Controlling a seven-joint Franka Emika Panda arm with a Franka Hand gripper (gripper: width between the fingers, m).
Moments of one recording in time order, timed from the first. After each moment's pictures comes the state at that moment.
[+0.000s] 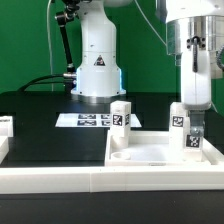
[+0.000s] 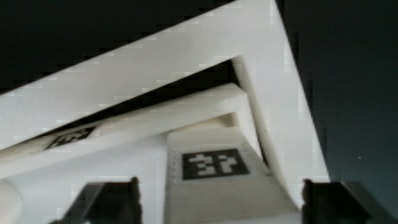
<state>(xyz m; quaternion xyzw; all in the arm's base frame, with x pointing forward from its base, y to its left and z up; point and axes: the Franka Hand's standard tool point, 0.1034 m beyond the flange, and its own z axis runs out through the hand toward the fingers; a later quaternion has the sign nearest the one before) 0.623 0.113 0.072 -0.59 0.80 -0.03 0.08</state>
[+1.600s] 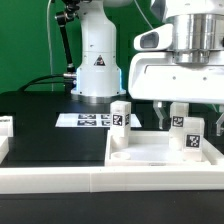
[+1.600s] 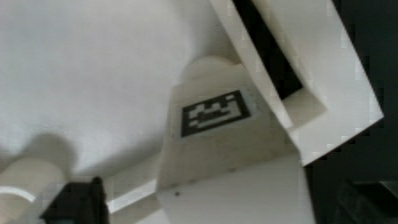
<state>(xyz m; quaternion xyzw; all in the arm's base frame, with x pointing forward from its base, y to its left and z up) 0.628 0.100 0.075 -0.96 0.26 -0.07 0.01</state>
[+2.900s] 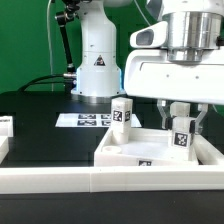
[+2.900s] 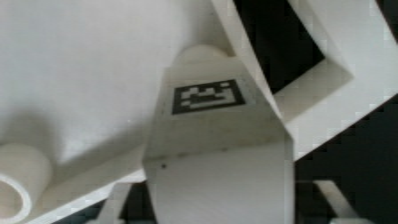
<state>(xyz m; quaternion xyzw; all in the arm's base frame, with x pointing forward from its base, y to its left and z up) 0.627 0.085 0.077 -0.93 0.35 -0.08 -0.01</state>
